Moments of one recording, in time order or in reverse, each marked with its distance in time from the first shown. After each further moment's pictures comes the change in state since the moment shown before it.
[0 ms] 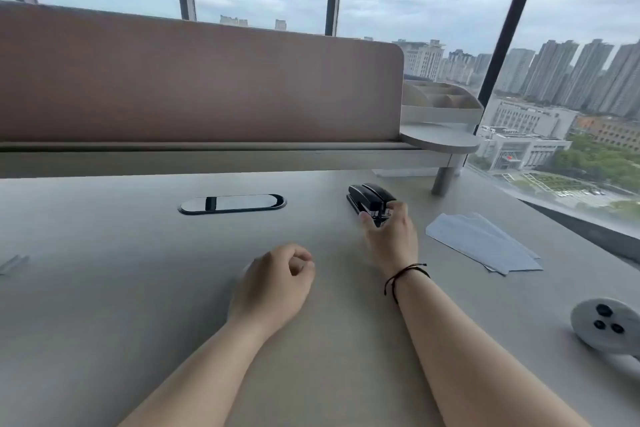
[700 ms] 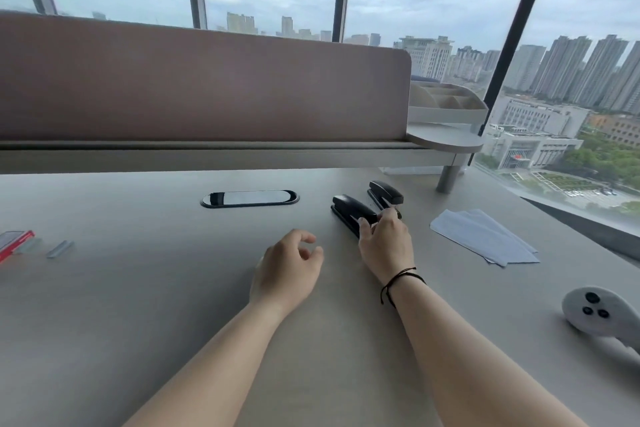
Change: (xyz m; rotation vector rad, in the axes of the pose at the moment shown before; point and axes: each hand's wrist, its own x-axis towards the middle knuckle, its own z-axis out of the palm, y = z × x) left_hand 0.000 -0.004 0.000 -0.130 0.039 -0.027; right_hand -0.041 -0.018 -0.004 -0.126 -0.046 -0.105
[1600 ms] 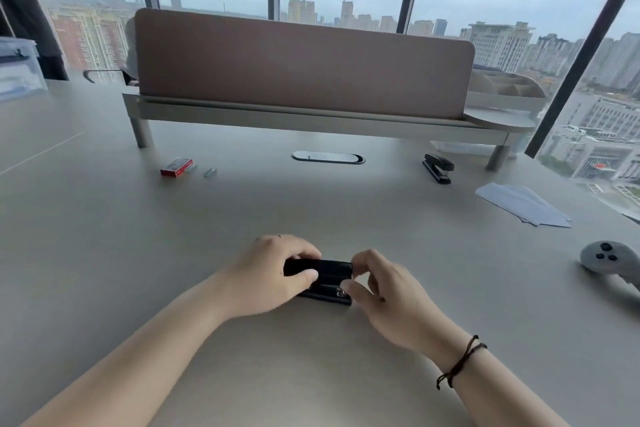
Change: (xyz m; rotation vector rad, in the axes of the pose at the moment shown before) left_hand -0.201 -0.027 -0.179 0.249 -0.240 0.281; right_hand -0.260 -0.062 -0.093 0.016 -0.573 -0.560
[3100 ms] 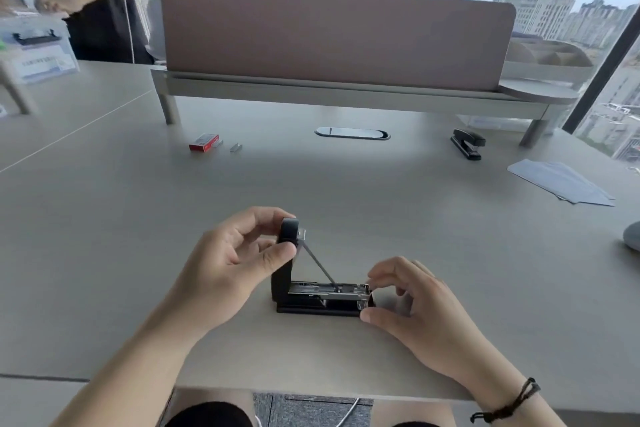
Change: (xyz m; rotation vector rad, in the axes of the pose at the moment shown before) left_hand -0.080 -0.005 -0.023 -0.846 0.271 -0.026; right_hand -0.048 -0.013 0.016 0.134 -0.005 0.034
